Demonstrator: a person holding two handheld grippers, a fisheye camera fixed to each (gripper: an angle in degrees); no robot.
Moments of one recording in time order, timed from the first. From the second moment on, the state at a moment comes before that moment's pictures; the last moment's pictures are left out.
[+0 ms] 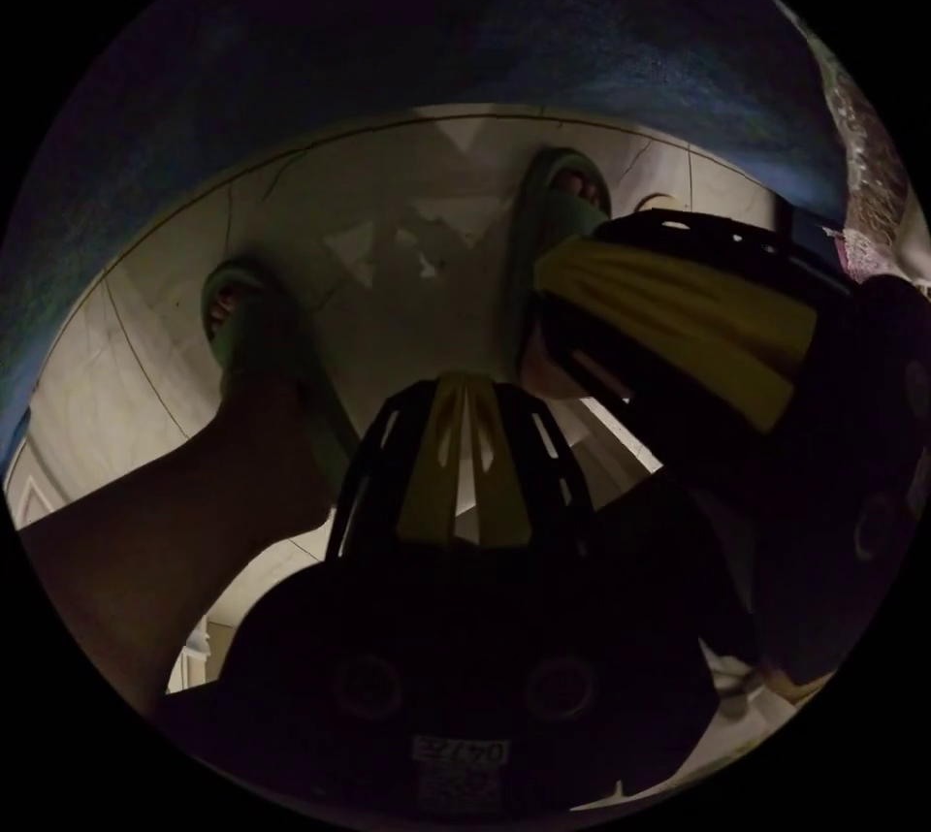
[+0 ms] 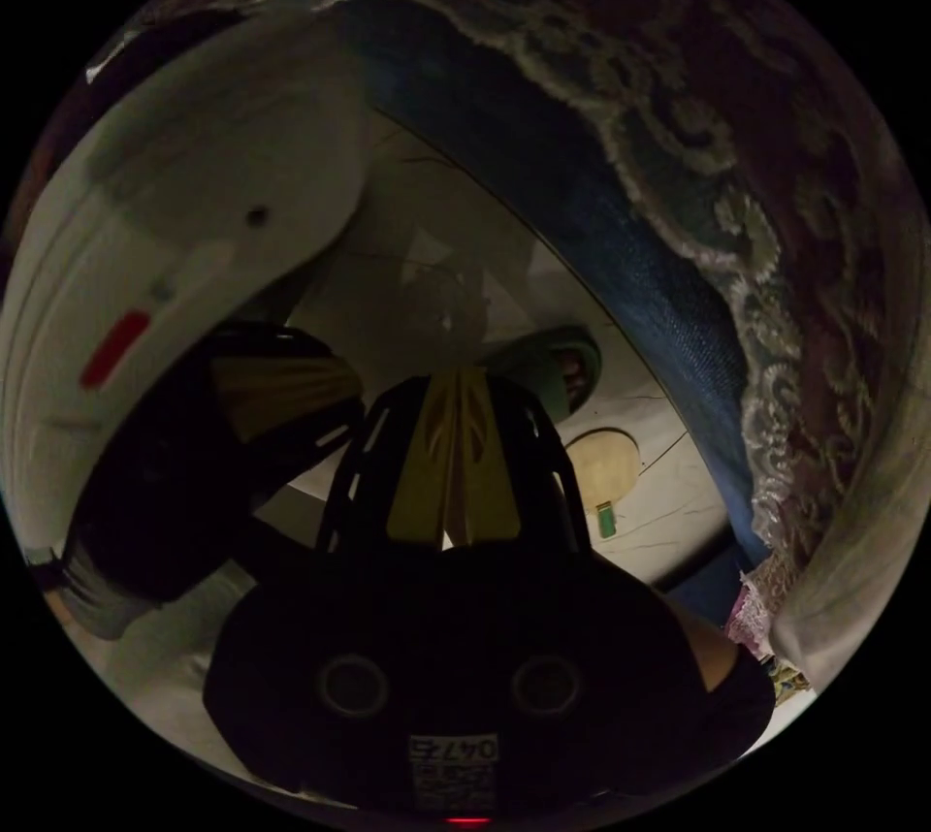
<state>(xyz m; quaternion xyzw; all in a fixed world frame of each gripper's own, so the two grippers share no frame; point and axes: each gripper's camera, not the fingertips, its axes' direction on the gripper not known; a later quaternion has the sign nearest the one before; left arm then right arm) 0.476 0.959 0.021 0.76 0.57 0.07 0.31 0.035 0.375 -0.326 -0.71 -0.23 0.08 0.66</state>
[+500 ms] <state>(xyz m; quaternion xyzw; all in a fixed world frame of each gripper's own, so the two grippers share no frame) 0.518 1.034 0.096 0.75 0.55 0.07 0.36 -0.015 0.321 -0.291 -0.70 -0.24 0.05 0.67</state>
